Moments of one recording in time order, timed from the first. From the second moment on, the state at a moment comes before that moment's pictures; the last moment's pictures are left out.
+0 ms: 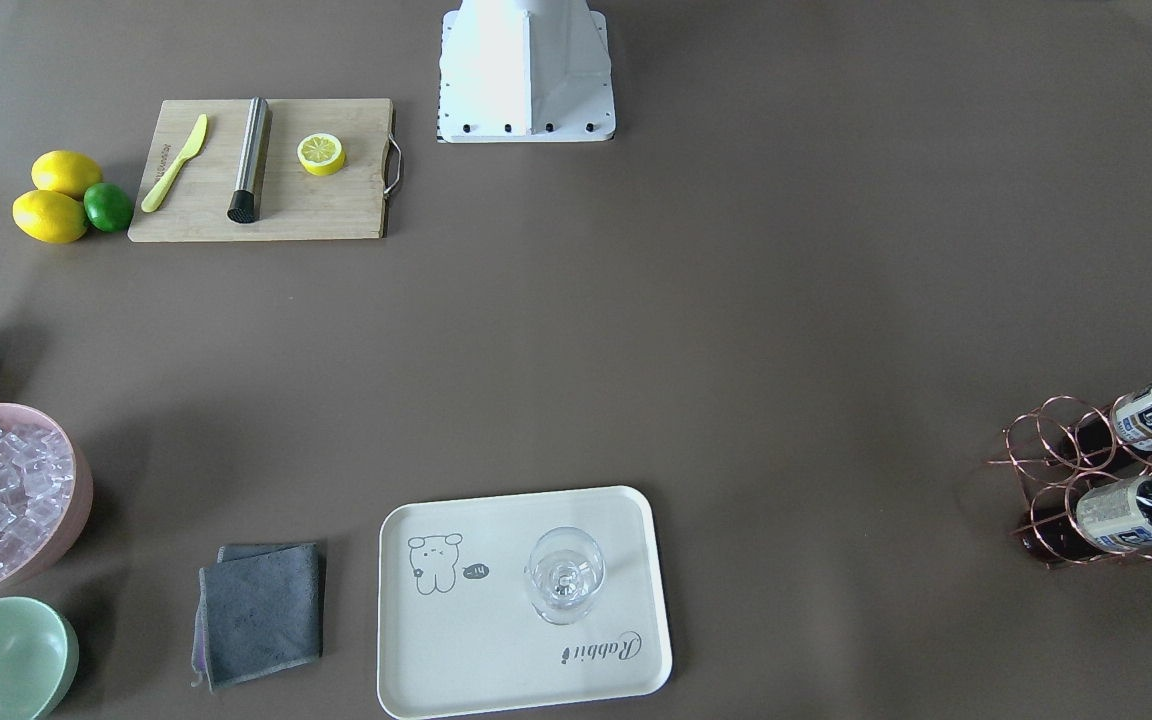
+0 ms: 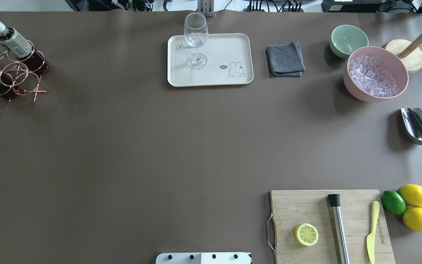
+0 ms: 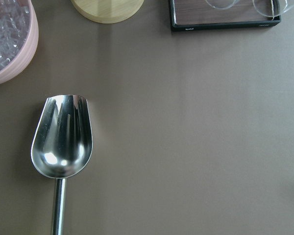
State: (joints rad) left arm -1.59 -1.98 -1.52 -1.46 -2.41 1.05; right arm 1.70 -1.76 1.88 -1.65 2.30 -0.10
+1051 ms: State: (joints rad) left arm -1.52 -2.01 -1.44 -1.54 -2.41 1.17; right arm 1.70 -1.76 1.88 -1.66 2.30 -0.10
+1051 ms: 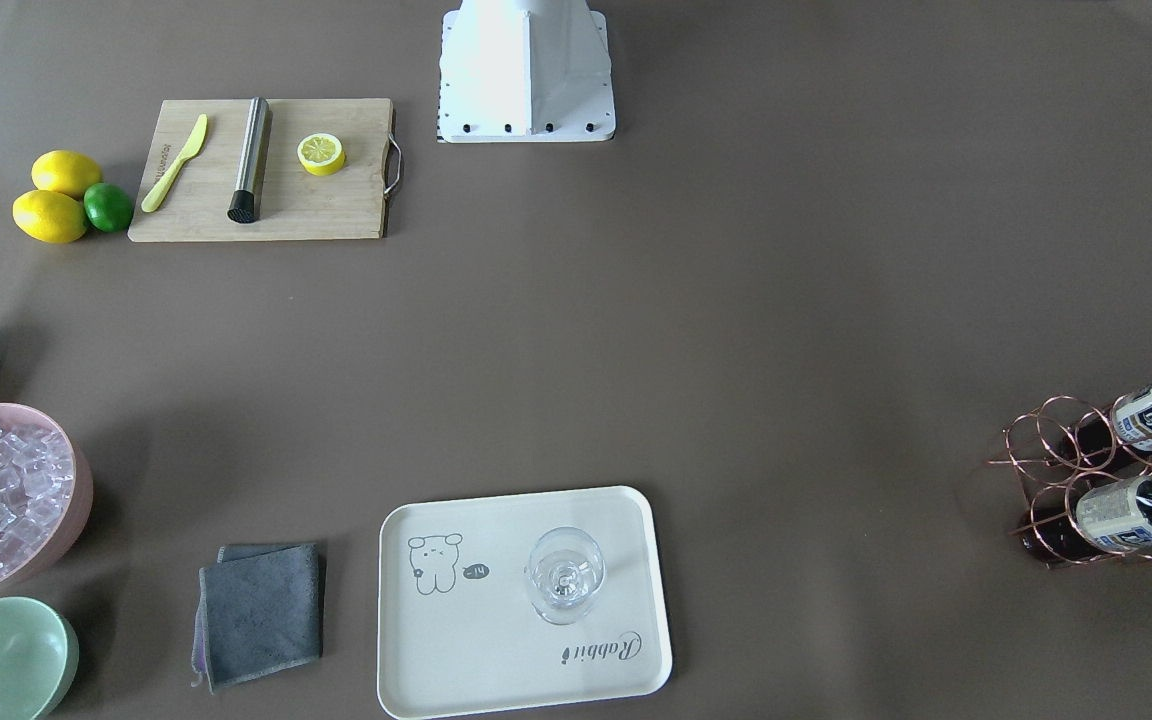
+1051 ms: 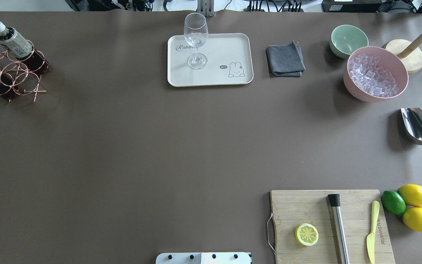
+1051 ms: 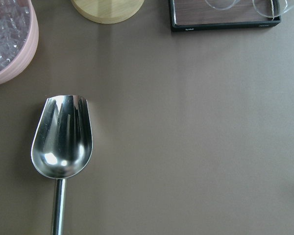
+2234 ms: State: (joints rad) left arm -1.53 -1.96 -1.49 -1.52 -2.41 1.23; right arm 1.70 -1.76 1.88 -1.66 2.30 -0.10
